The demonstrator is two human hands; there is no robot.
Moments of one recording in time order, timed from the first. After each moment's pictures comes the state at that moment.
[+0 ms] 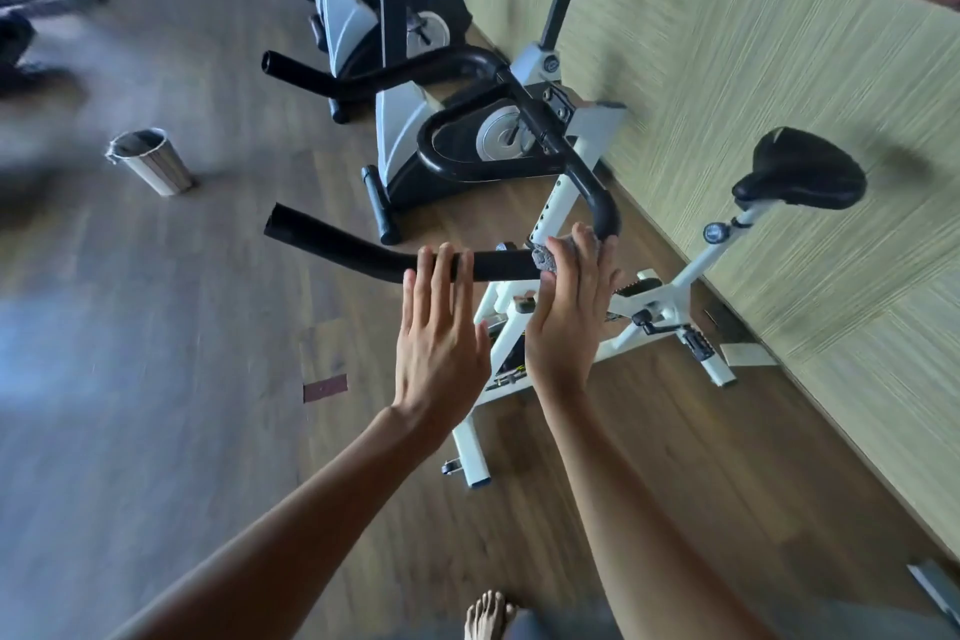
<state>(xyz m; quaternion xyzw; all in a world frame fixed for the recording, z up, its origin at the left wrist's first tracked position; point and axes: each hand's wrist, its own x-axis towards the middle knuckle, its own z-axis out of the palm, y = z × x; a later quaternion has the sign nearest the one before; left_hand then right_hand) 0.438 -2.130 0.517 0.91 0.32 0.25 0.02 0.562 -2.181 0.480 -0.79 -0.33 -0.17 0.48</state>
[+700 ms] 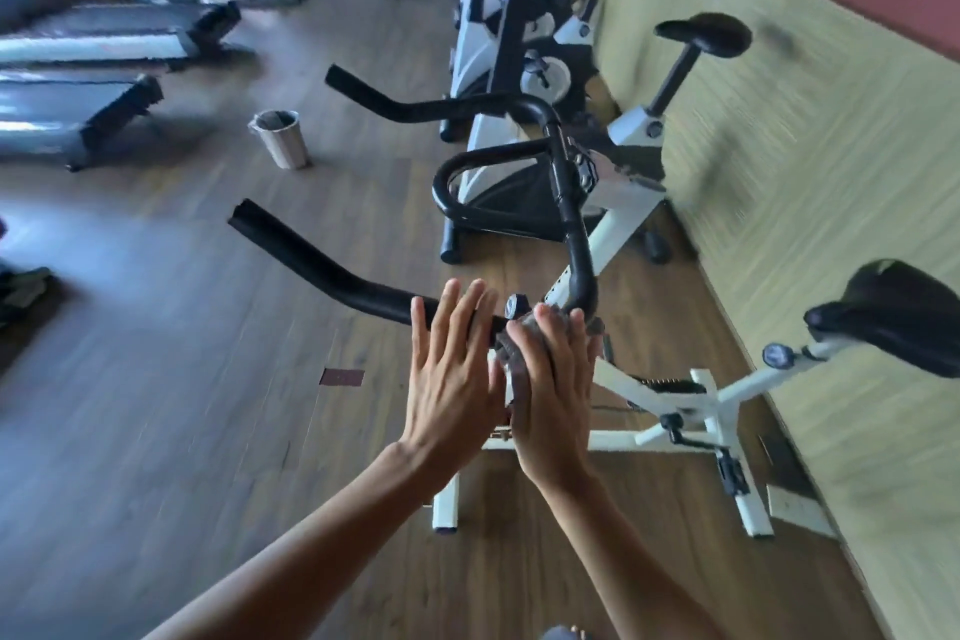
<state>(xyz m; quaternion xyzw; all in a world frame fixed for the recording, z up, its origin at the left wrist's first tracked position) 0.537 -2.170 0.508 0.85 0.41 0.34 -0.01 0.645 -2.211 0.461 -0.65 -0.58 -0.15 0.47</state>
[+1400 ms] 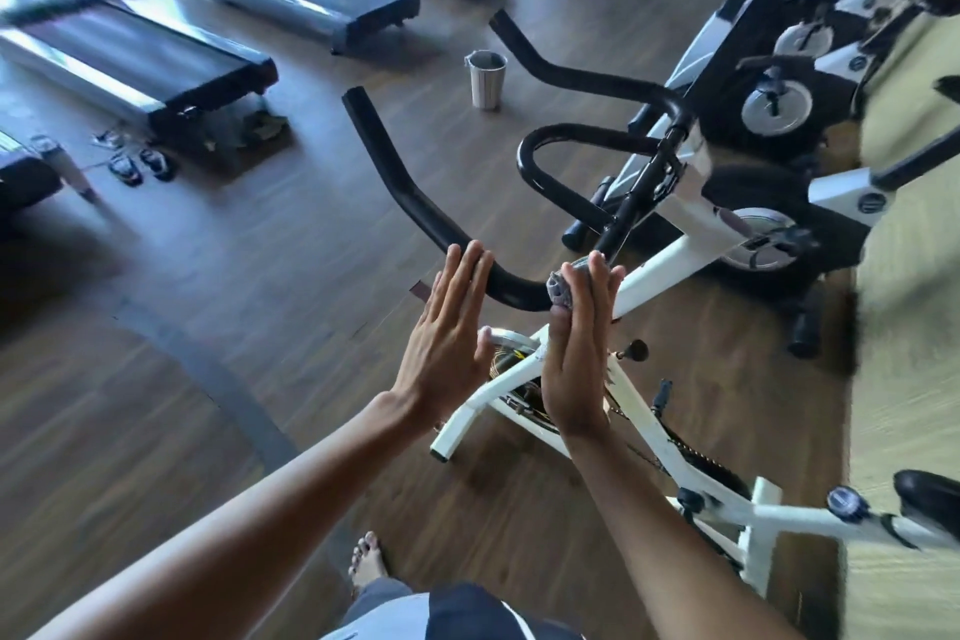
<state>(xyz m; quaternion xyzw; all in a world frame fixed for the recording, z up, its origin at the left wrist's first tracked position) 0.592 -2.235 0.503 0.72 0.60 0.34 0.03 0.742 -2.200 0.477 -0.44 -0.70 0.12 0.55</state>
